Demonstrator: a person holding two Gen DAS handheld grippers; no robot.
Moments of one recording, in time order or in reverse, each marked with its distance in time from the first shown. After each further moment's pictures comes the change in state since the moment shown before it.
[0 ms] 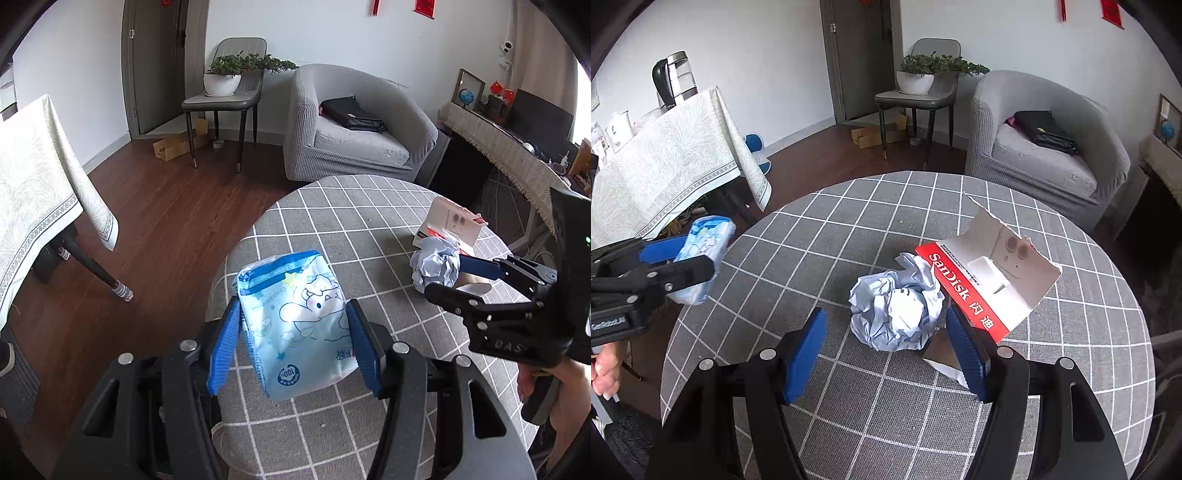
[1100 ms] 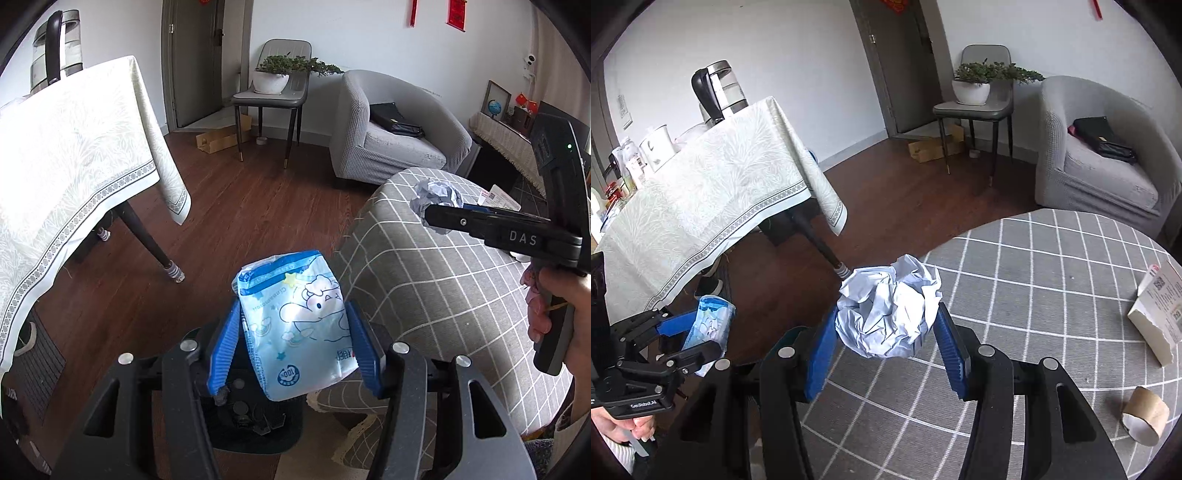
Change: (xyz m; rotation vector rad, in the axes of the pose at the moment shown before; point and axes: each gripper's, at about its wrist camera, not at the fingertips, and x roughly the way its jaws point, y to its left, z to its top) left arm -0.049 0.128 -0.058 -0.056 -0.010 0.097; right arm 0.030 0.119 0.045 0.007 -0.056 0.234
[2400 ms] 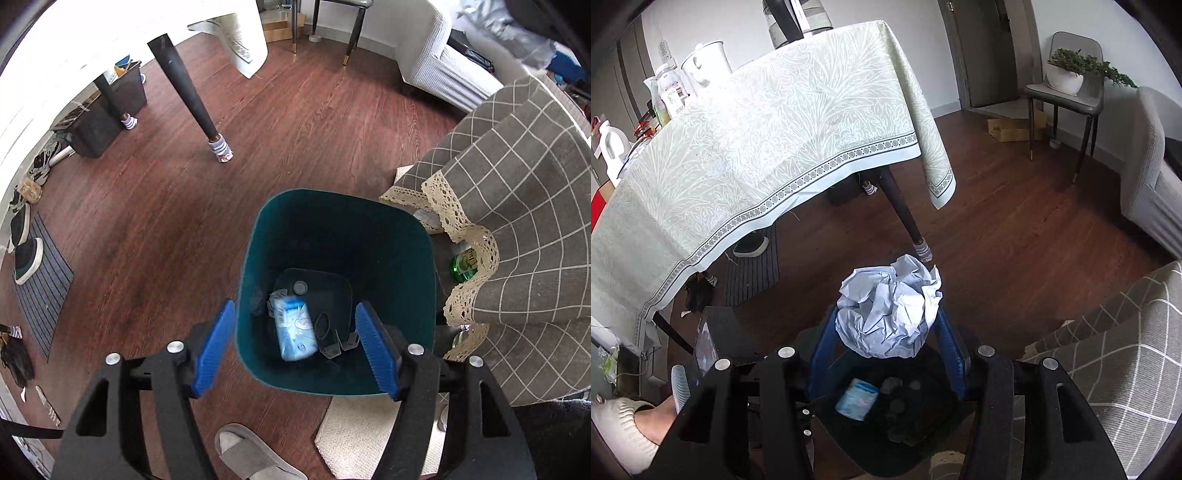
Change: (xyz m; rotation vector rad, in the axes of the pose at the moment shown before) left arm 0.097 0.145 -0.105 -0.116 0.372 0.079; right arm 0.114 0.146 0.009 -0.145 0.141 0.168
